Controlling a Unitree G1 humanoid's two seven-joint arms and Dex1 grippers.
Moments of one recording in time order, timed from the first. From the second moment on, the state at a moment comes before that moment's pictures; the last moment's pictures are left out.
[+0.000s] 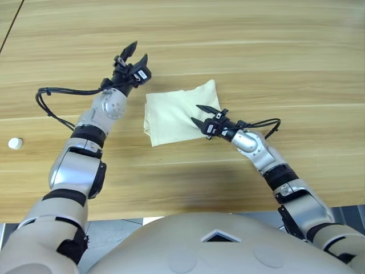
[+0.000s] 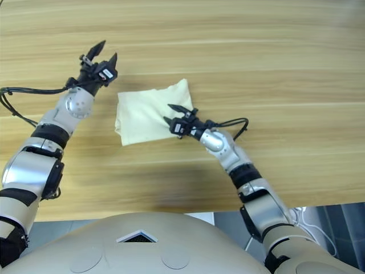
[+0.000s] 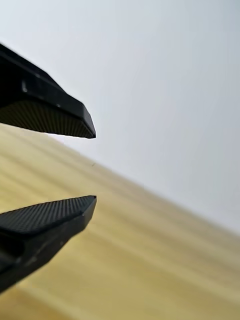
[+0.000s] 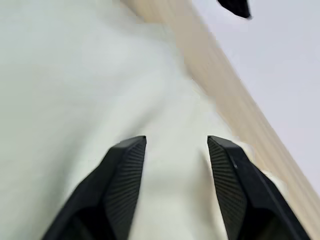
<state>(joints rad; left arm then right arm) -0.65 0.45 -0.27 1.02 0.54 -0.65 0.23 -0.25 -0.28 0.35 0.46 -0.26 -0.52 0.29</state>
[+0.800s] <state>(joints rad) -0.48 0.23 0.20 1.02 -0.13 -0.76 0.03 -0.80 -0.16 -0.13 1.20 0.22 0.08 -0.02</state>
